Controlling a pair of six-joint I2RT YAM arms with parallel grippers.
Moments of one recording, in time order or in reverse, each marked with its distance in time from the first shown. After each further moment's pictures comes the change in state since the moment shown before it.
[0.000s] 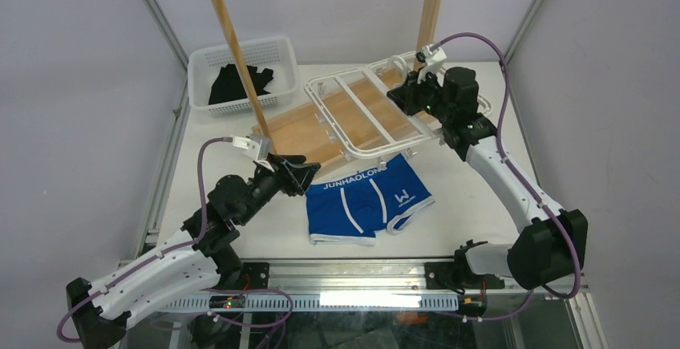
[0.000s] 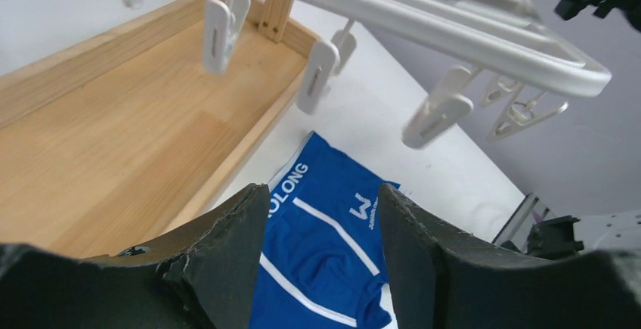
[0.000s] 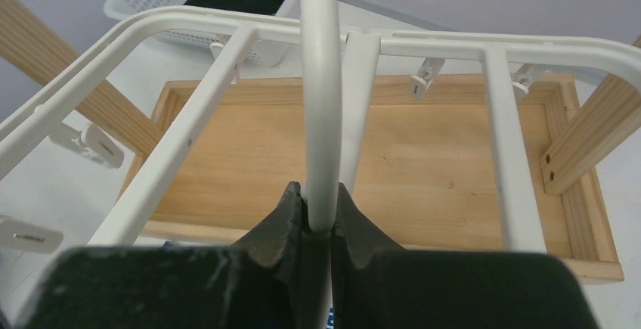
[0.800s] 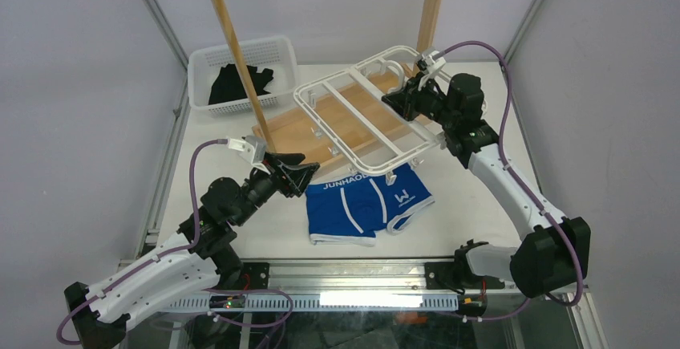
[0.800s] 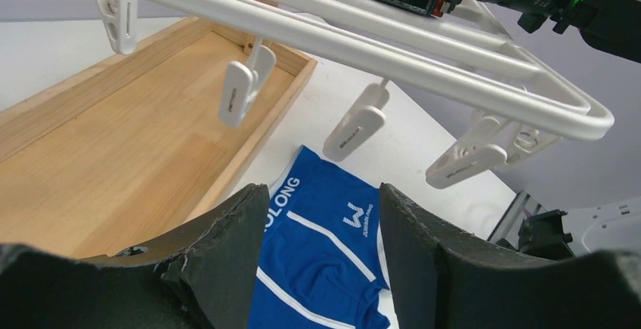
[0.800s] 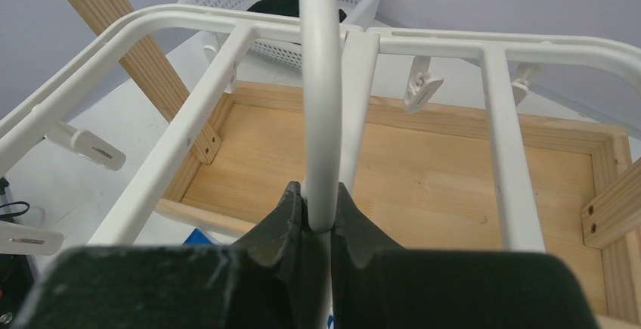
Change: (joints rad) left arm 0.000 -0.049 0.000 0.039 0.063 0.051; right arm -0.008 -0.060 -0.064 0.097 -0.178 -0.008
